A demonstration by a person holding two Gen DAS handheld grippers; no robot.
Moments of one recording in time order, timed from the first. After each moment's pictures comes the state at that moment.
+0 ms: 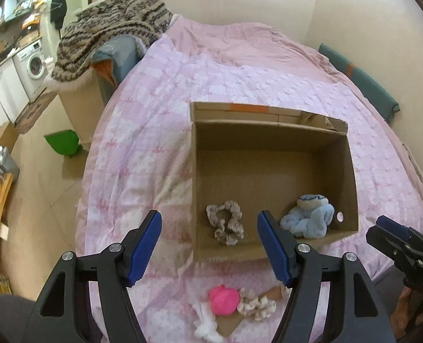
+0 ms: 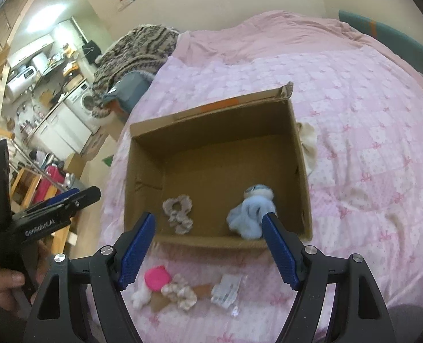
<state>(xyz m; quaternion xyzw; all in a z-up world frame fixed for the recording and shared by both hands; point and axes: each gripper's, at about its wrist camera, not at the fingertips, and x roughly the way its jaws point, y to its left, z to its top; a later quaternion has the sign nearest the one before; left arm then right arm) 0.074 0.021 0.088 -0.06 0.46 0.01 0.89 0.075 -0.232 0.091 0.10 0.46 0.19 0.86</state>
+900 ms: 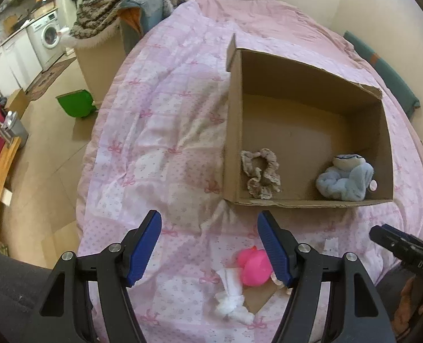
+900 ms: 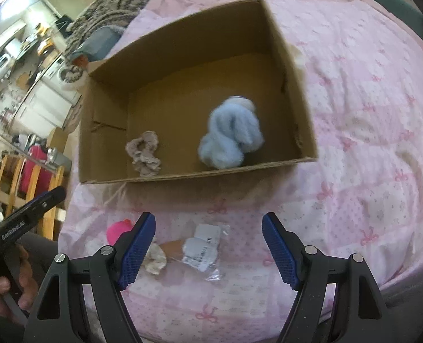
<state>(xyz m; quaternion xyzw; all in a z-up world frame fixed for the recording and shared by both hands) 0.048 0.048 0.017 -0.08 0.51 0.05 0.85 0.066 -0.237 0.003 0.11 0.57 0.15 0.80</state>
